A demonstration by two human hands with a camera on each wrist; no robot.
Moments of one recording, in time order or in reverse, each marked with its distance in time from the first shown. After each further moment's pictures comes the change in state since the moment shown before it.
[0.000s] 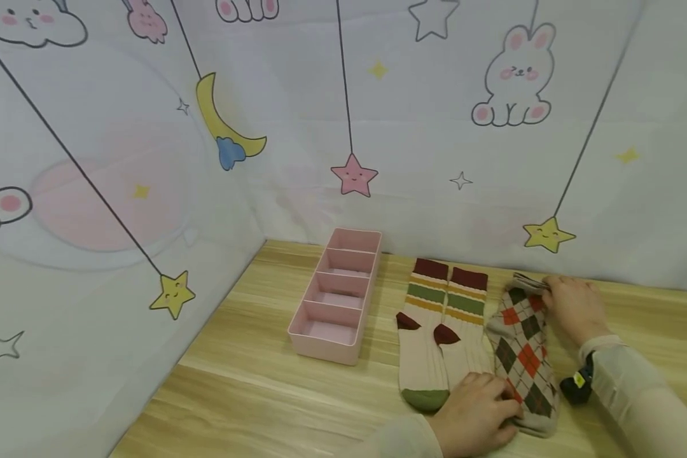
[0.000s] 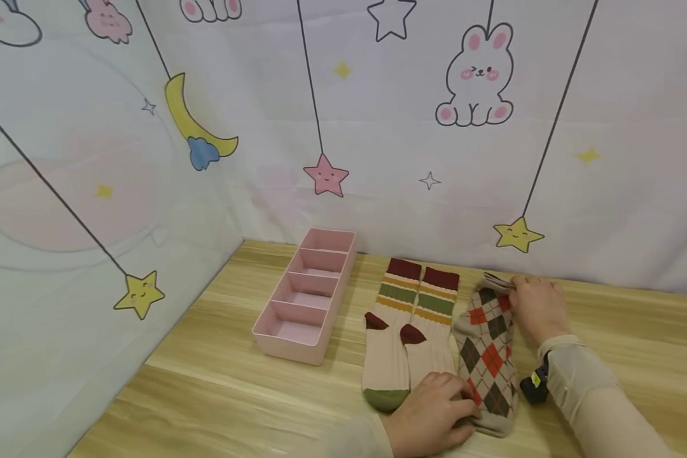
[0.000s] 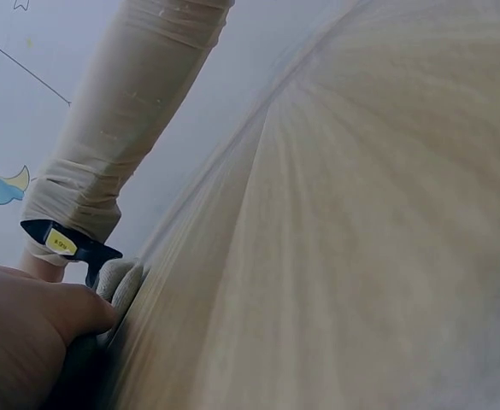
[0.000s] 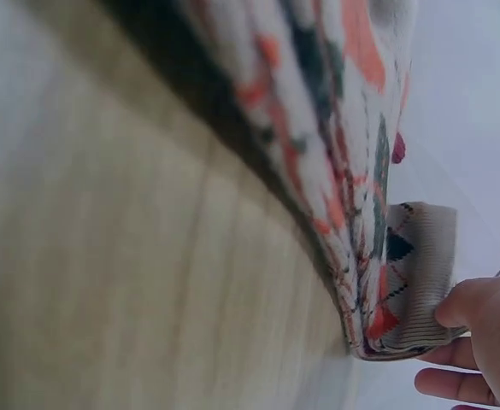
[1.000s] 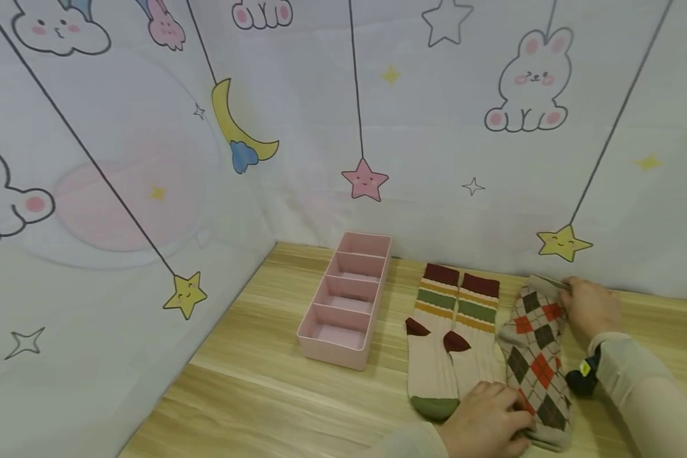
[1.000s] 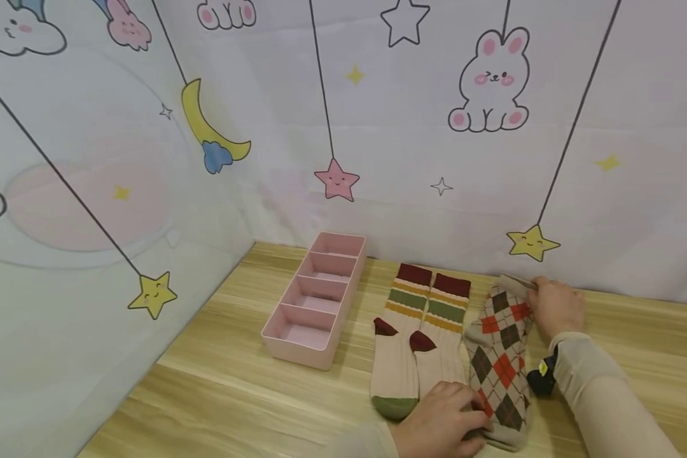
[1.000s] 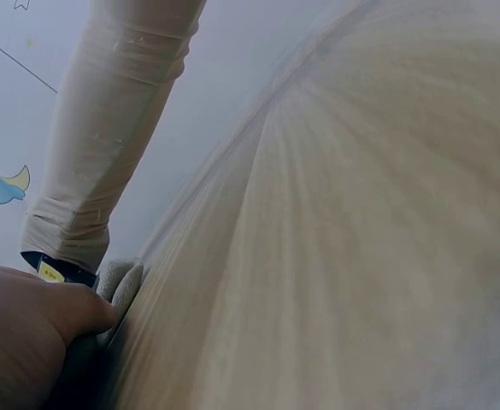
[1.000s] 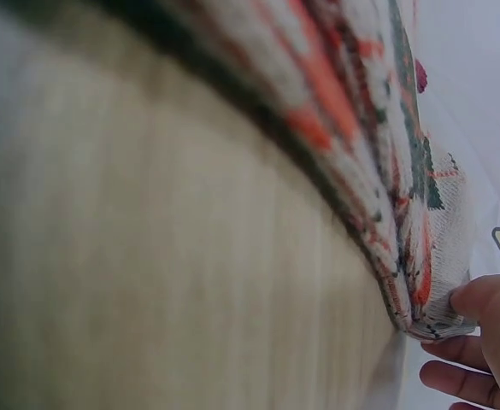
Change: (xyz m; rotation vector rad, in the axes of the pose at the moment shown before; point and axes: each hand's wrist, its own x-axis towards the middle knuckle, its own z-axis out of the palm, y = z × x) left_hand 0.002 -0.002 0.001 0.016 -0.054 0.009; right_hand 0.019 0.028 0.021 0.097 -0.027 0.134
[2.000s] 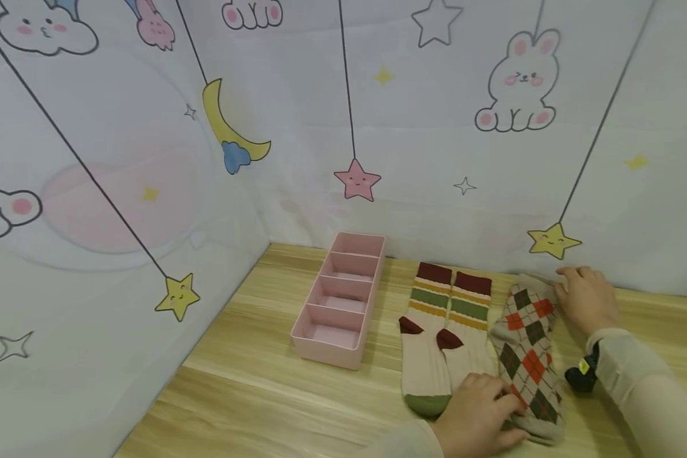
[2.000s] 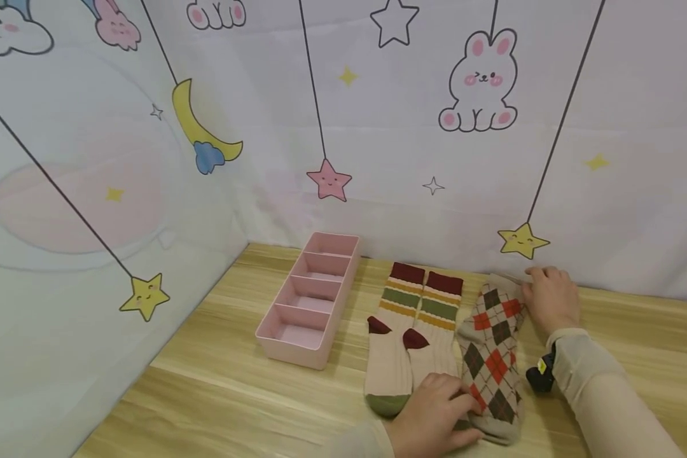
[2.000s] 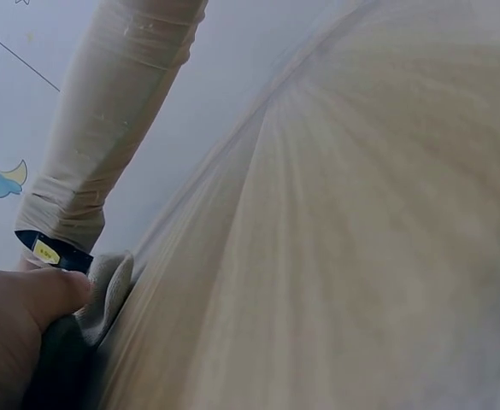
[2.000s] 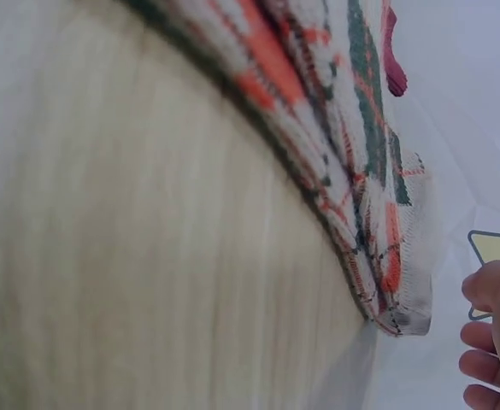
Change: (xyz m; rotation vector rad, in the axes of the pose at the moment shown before) left_hand -0.001 0.002 0.002 -0.009 0.203 -0.065; right_hand -0.003 -0.004 -0.013 -0.013 0.104 -0.057
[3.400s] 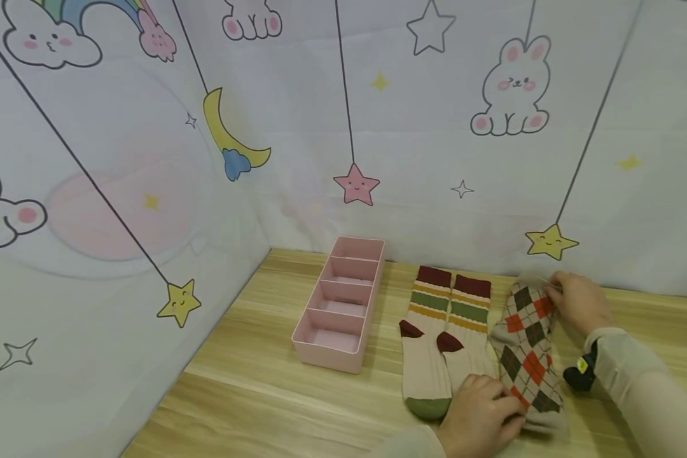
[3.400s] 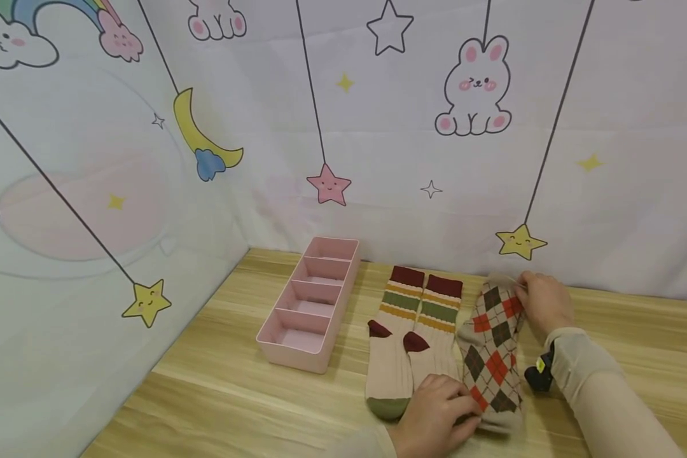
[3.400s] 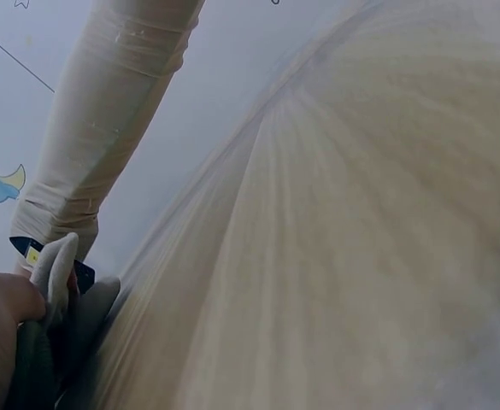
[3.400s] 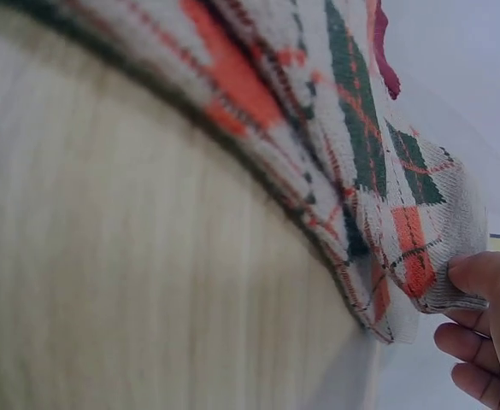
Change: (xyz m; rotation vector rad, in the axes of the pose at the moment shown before) left_hand 0.001 0.004 0.006 -0.035 0.248 -0.039; right_hand 0.005 -0.002 -0.003 0.080 -0.146 -0.015
